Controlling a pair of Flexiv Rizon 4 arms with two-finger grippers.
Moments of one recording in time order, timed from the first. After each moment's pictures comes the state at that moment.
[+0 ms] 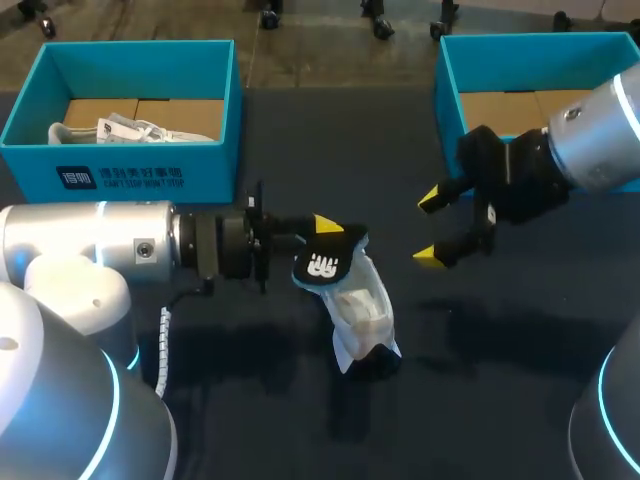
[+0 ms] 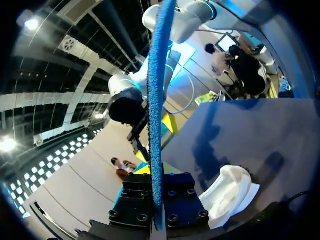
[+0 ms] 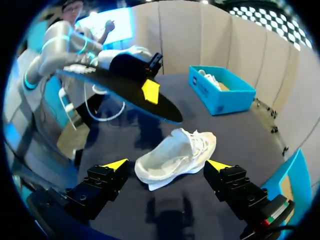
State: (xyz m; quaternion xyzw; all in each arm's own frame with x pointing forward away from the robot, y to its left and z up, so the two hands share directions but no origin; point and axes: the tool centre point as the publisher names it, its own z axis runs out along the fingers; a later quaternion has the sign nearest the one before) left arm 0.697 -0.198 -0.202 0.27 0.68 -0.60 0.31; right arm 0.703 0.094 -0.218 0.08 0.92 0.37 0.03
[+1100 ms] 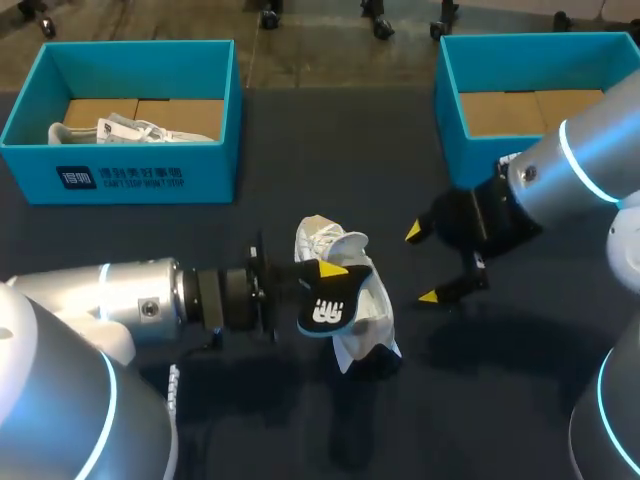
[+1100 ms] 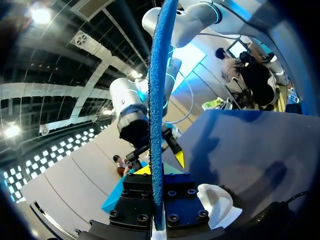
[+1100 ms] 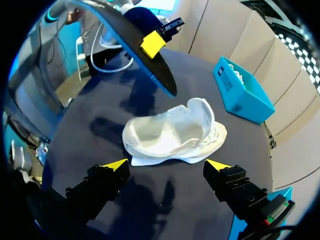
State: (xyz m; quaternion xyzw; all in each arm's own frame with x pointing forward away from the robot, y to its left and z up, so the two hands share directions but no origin) left arm 0.653 -0.201 -0.231 0.22 0.68 -0.63 0.32; right arm 0.710 0.086 -0.295 -0.09 0.95 0.28 0.09
